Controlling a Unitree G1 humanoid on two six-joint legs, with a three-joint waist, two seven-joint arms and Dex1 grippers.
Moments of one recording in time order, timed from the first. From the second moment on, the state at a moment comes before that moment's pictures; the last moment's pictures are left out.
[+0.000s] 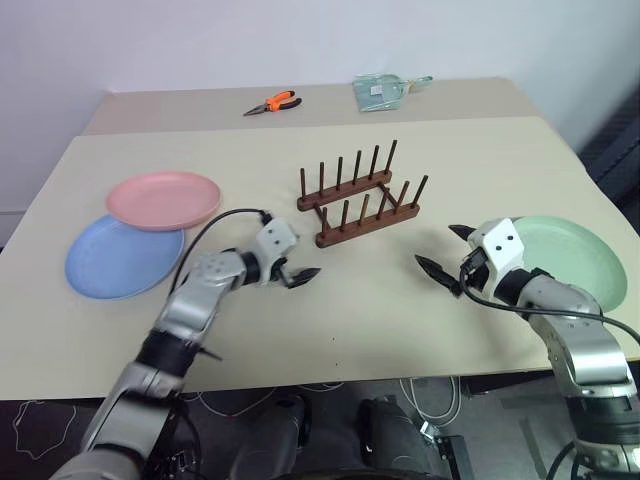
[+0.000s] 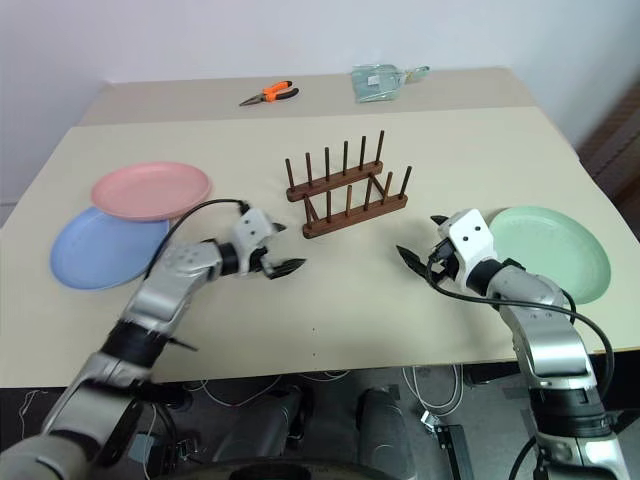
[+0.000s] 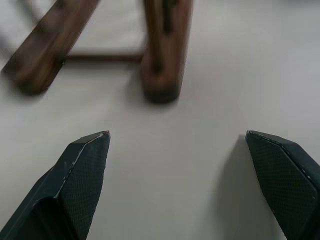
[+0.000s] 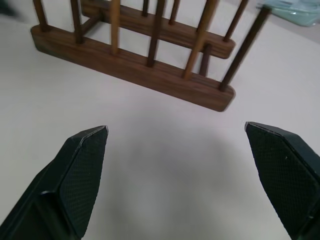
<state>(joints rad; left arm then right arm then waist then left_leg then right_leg) -0.60 0.35 -0.28 0.33 -0.05 0.23 -0.80 -0.08 -0.62 -0.13 -0.23 0.24 0.34 0.60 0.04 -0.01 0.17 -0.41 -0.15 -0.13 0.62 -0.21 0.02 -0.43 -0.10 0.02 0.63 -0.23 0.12</state>
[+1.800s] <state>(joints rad) -0.24 0.56 -0.28 -0.22 -0.16 0.44 -1.01 0.09 -0.64 -0.04 -0.28 0.17 0.31 0.70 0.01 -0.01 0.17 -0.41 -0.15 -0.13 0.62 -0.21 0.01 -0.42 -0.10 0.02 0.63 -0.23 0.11</state>
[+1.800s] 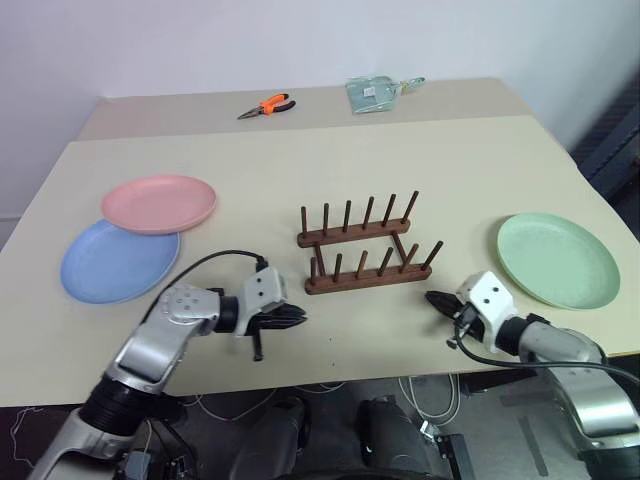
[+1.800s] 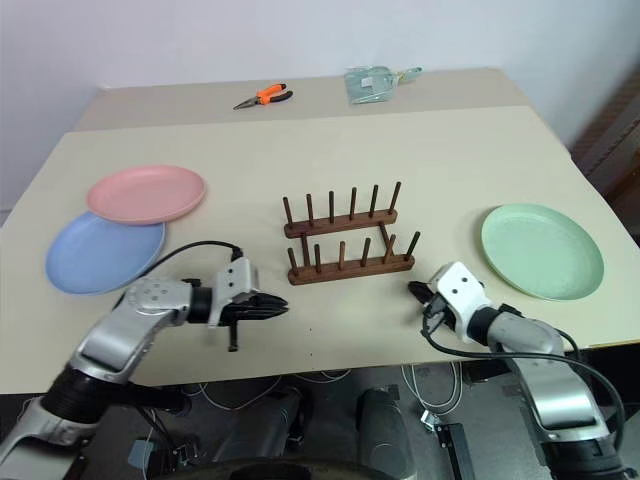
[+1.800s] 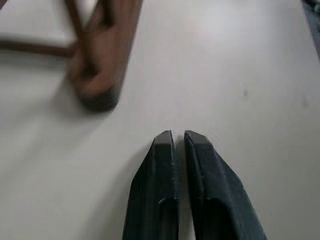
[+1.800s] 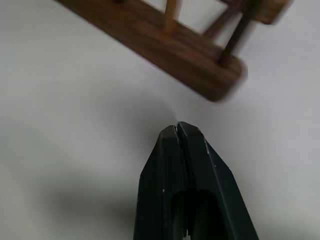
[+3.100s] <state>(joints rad) -0.48 0.37 0.22 -0.09 -0.23 0.50 -0.34 -0.16 -0.53 0.10 -0.21 0.06 0.35 0.65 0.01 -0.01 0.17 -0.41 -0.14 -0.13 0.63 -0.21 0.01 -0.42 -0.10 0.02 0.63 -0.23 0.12</state>
